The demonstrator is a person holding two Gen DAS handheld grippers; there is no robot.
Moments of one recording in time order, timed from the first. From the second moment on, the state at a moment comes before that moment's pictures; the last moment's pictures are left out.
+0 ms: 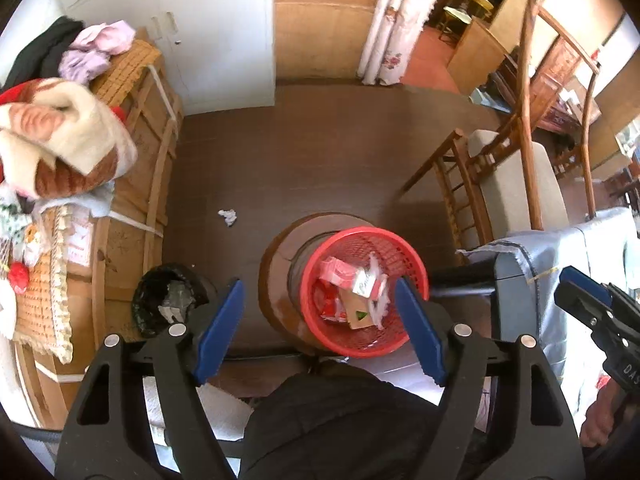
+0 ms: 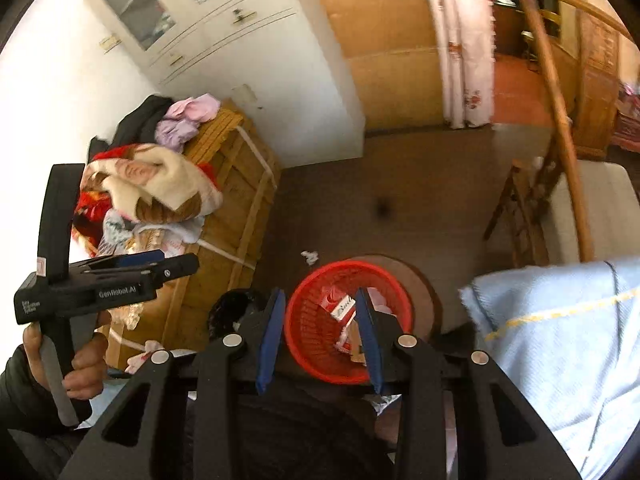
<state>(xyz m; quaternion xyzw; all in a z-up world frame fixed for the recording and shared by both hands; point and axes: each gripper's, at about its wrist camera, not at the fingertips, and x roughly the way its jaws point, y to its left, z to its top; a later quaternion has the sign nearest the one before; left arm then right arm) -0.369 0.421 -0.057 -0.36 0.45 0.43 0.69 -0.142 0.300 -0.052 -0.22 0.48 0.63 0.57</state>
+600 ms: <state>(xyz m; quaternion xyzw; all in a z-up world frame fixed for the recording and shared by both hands) -0.201 0.368 -0.042 -0.26 0.50 0.25 0.79 -0.047 0.151 -0.029 -0.11 0.49 0.45 0.73</state>
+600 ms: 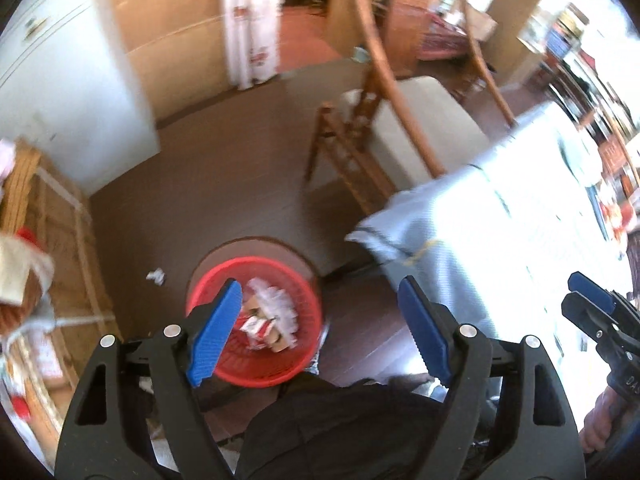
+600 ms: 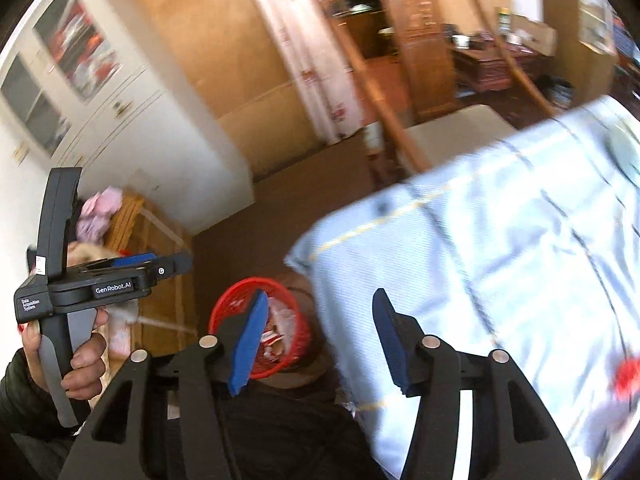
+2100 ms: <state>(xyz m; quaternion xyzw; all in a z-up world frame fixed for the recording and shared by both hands) 0.064 -0.028 -0.070 0.06 0.57 -0.19 0.79 -0.081 -0.264 -0.032 0.21 0.44 -0.07 0.87</state>
